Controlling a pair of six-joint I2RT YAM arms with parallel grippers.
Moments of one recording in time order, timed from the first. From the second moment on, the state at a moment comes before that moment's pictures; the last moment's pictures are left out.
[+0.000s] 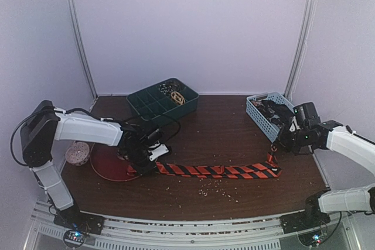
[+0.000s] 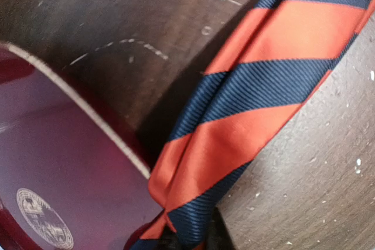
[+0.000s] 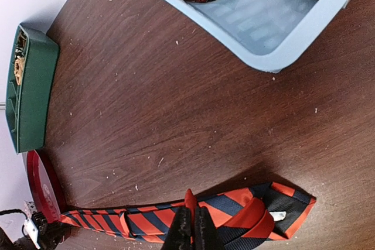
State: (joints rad) left arm -0.84 1.74 1.04 -0.65 -0.08 0.17; right arm 0.22 1.08 0.69 -0.53 -0.12 0.80
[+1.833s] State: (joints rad) left arm -0.99 1.62 1.18 -0.65 0.06 -0.12; right arm 0.05 1.25 0.49 -0.43 0.29 1.06
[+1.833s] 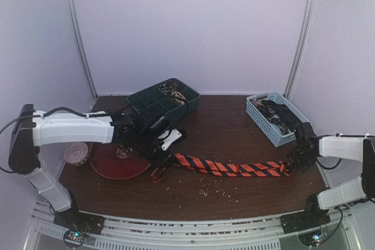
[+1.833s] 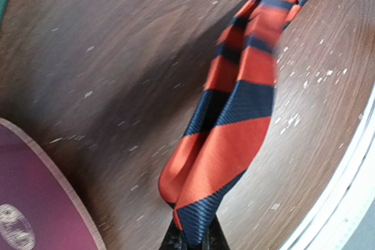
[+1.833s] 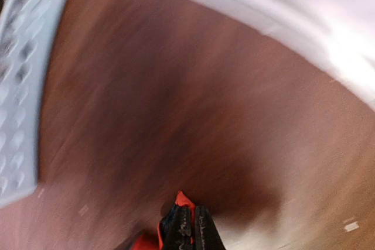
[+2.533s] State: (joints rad) left arm -1.07 1.85 1.28 -0.55 0.01 -0.31; right arm -0.18 1.43 0.89 -0.64 0.76 0.93
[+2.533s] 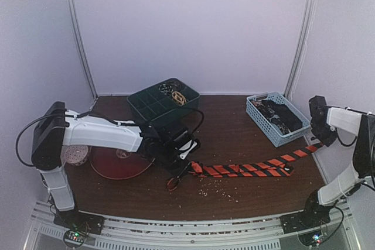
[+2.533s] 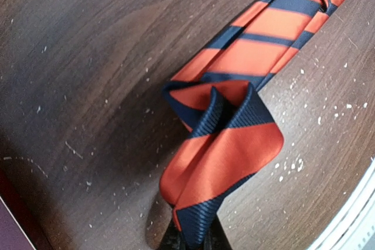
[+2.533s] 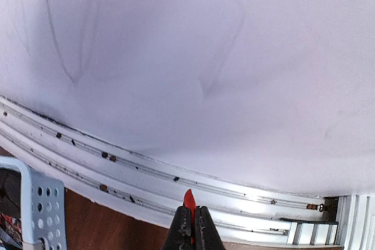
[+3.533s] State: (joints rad) left arm -1.07 1.77 1.16 -0.50 0.02 -0.34; right arm 0.11 1.38 0.91 -0.81 0.54 0.95
